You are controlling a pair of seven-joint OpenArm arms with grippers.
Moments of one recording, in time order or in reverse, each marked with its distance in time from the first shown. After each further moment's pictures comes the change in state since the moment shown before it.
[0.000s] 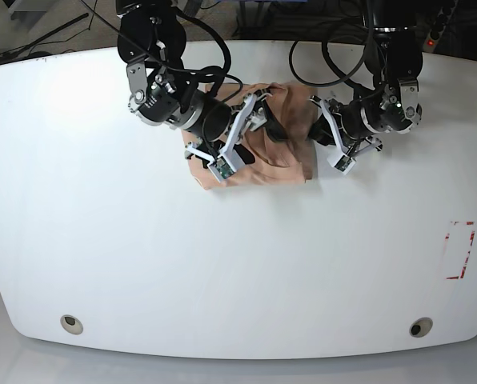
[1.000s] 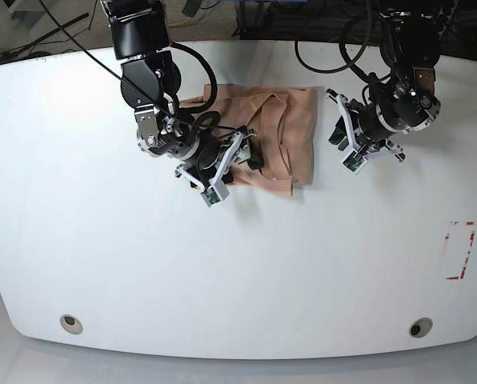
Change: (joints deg) left arm 3.3 -5.5 2.8 16.1 2.4 0.0 3.1; right arm 12.9 2.0 0.3 -29.2 -5.6 0.0 14.6
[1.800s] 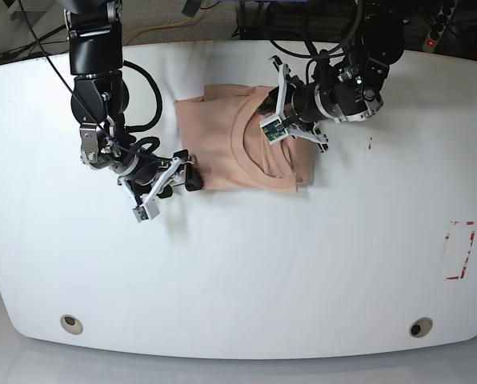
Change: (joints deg) left arm -0.3 0.6 21.7 1.7 -0.2 0.0 -0.2; right arm 4.8 11.6 7.9 -8.1 10.5 -0.1 1.1
